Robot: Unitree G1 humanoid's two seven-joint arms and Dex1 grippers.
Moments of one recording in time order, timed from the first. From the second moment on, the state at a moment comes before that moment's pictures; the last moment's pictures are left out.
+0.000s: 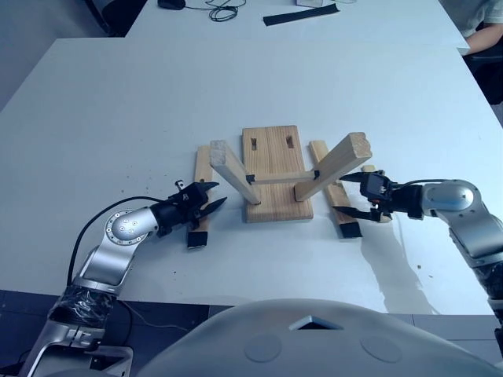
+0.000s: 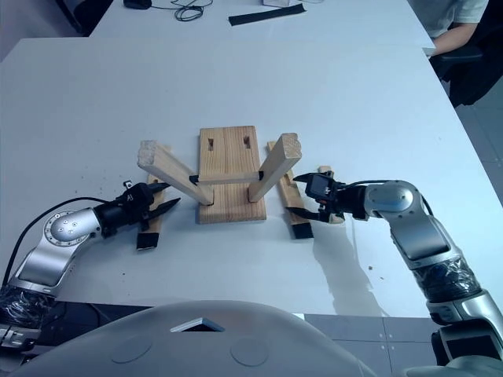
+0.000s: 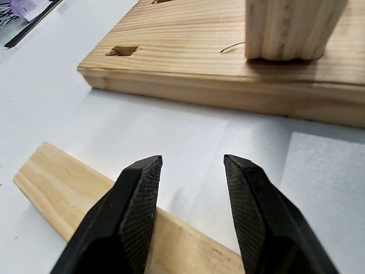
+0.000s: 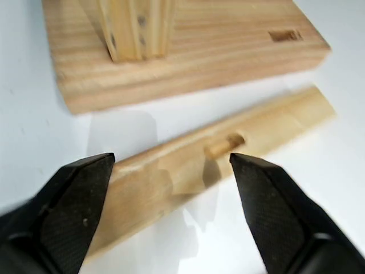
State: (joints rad) left arm 0.17 0.70 -0.14 -0.09 -0.10 -0.04 -0.74; right arm 0.01 -0.85 0.19 -0.11 0.14 0.14 0.99
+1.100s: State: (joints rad) left arm 0.18 0.73 -0.08 -0.36 -0.20 0.30 -0.81; right arm -0.11 -0.75 -0.02 -0.24 0.27 0.32 0.83
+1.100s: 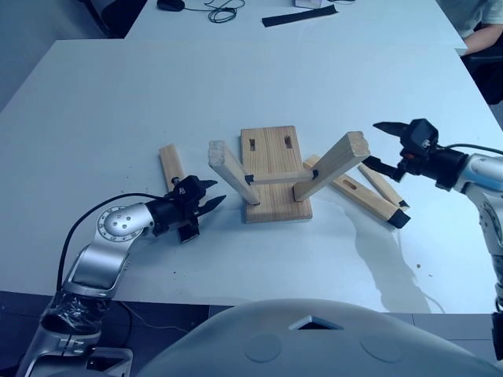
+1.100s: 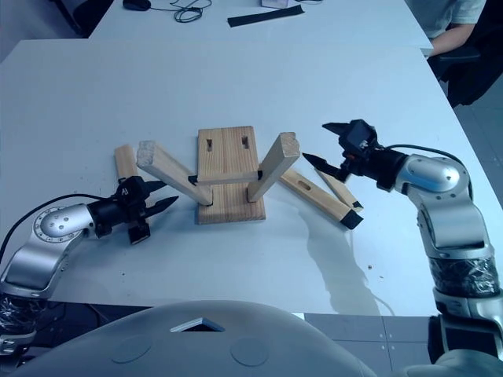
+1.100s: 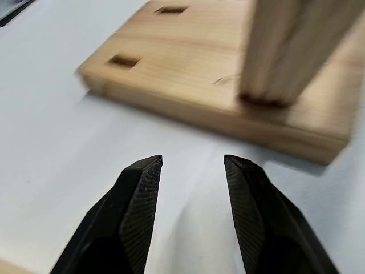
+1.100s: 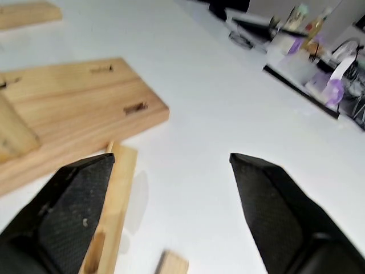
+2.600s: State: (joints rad) left arm -0.02 0.71 -0.32 -0.39 -0.31 0.68 -0.82; right arm -0.31 -0.45 0.33 0.07 -0.05 0.04 0.82
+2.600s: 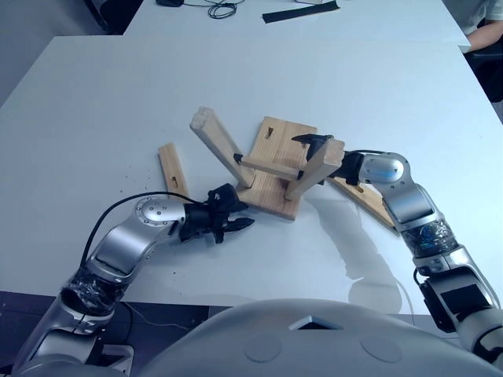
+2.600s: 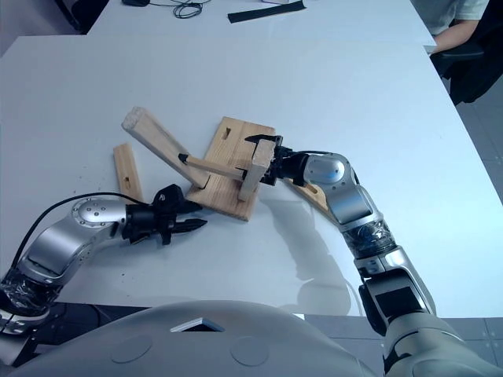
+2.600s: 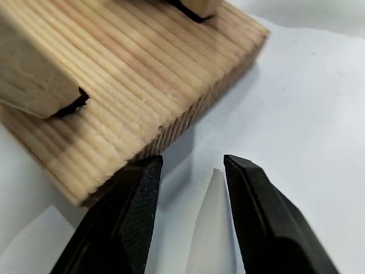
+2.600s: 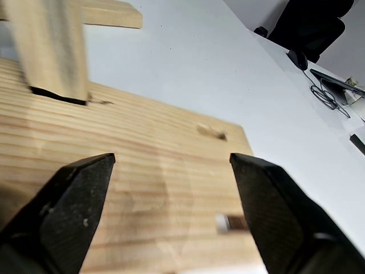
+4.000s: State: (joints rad) left arm -0.14 0.66 -0.24 -0.13 -0.08 0.52 -0.71; right arm -0.08 -0.61 0.16 0.06 -0.06 -0.03 0.76
